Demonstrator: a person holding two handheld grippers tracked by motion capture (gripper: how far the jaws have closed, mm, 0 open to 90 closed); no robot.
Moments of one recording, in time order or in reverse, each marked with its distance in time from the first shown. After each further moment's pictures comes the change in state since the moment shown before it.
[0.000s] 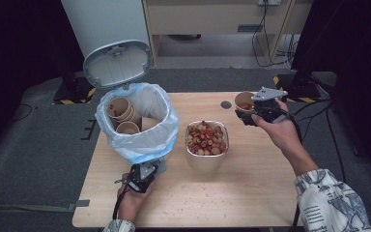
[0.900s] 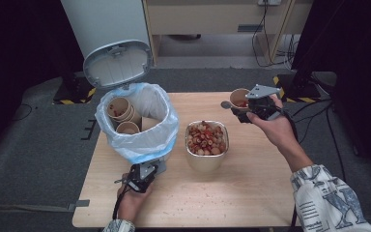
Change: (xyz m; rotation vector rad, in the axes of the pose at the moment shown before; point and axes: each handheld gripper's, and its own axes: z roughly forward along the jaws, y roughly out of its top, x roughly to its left) left arm 0.001 0.000 0.000 -0.002 -0.005 -0.006; right arm 0.005 0.013 0.009 -0.006 -0.004 -0.053
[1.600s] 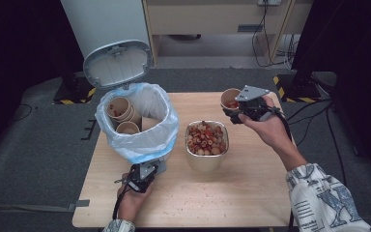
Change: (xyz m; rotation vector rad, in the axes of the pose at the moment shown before) left arm 0.000 0.000 0.000 0.000 0.000 0.000; right arm 0.018 0.015 0.008 -0.021 0.018 -0.117
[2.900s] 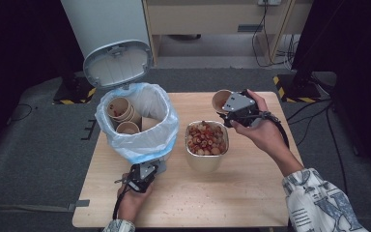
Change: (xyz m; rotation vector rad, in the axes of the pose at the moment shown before) left arm 0.000 0.000 0.000 0.001 0.003 0.000; right arm 0.034 0.026 -0.010 -0.011 -0.094 -0.276
